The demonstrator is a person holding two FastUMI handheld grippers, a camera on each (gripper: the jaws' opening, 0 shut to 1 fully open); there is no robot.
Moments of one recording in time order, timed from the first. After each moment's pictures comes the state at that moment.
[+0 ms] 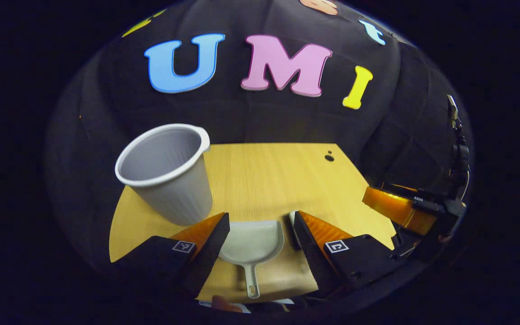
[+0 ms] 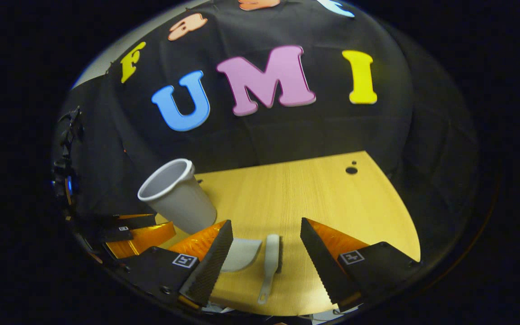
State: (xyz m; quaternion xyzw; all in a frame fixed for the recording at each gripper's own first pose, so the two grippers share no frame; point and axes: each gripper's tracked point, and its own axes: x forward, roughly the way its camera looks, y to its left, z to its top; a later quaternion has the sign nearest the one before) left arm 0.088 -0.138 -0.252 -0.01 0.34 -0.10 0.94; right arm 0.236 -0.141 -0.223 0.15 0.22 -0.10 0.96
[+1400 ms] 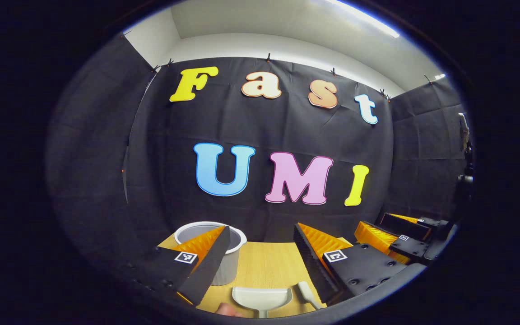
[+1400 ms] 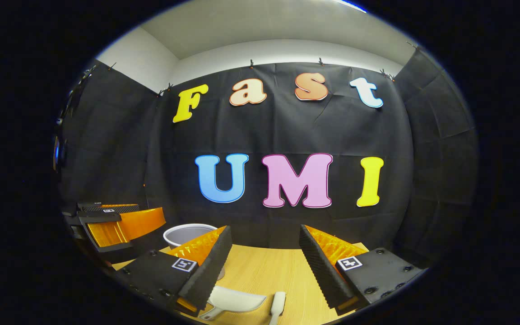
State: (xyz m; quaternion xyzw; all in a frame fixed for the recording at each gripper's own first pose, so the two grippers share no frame) left arm -0.035 -0.043 -0.162 -0.04 0.02 -0.02 1.00; right arm 0.187 -0.046 -0.119 0.01 -0.02 -0.10 0.99
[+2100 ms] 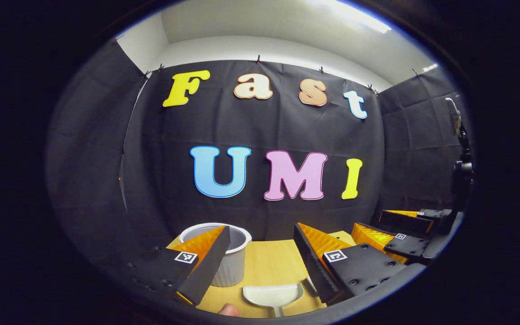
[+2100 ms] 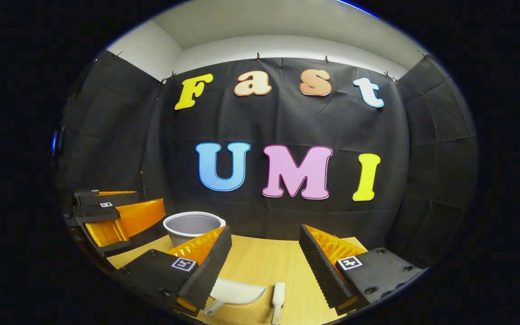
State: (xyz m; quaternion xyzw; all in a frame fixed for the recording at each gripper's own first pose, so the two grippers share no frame) left arm -0.046 -0.034 -0.172 0.00 0.01 -0.04 1.00; right arm -0.019 -0.028 0.020 -0.01 0.00 -0.12 0.99
